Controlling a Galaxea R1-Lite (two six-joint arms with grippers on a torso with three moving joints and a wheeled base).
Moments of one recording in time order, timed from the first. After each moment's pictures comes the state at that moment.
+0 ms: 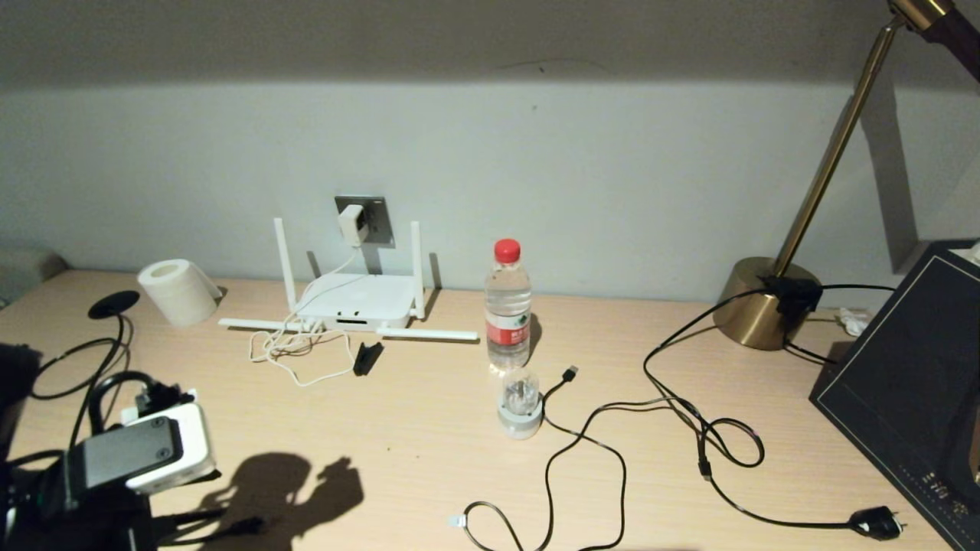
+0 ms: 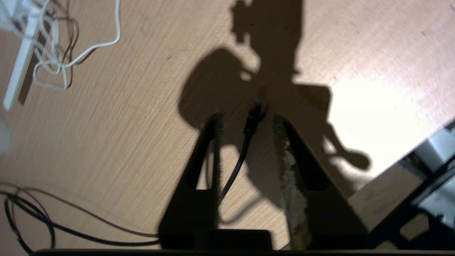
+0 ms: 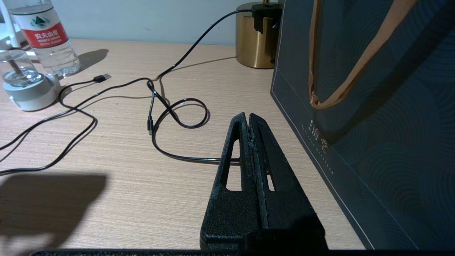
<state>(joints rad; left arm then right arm) -0.06 1.19 -0.67 0.34 -0.15 0.99 0.00 0.00 0.00 -0.09 0.00 0.01</state>
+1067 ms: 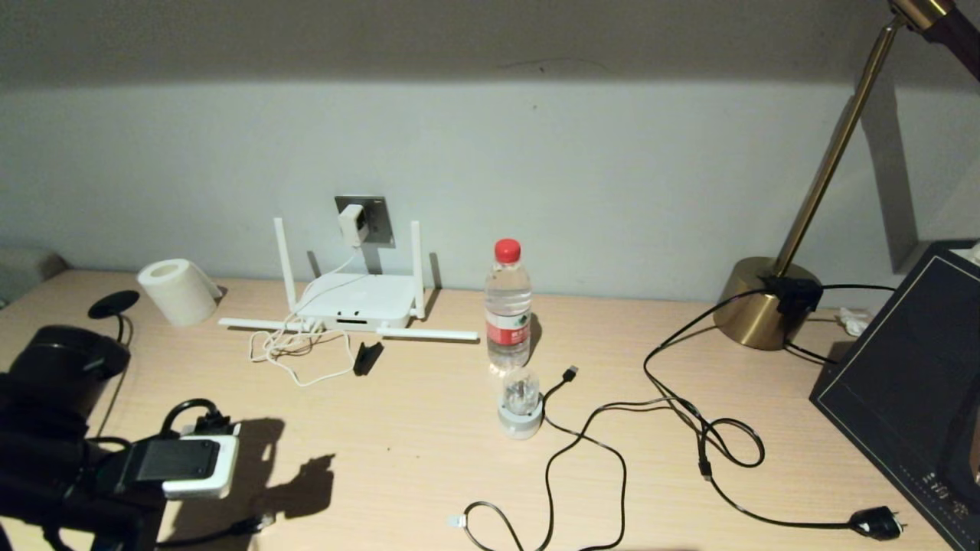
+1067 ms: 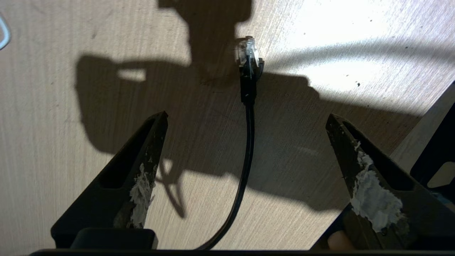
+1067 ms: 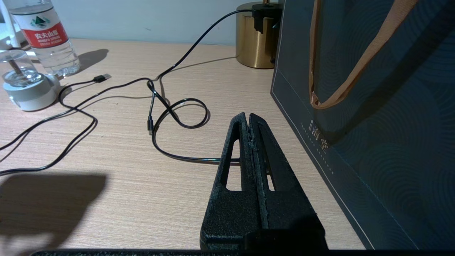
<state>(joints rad) 0.13 1.52 -0.78 0.48 -0.21 1.46 0.00 0.00 0.00 -0.09 0.00 0.01</state>
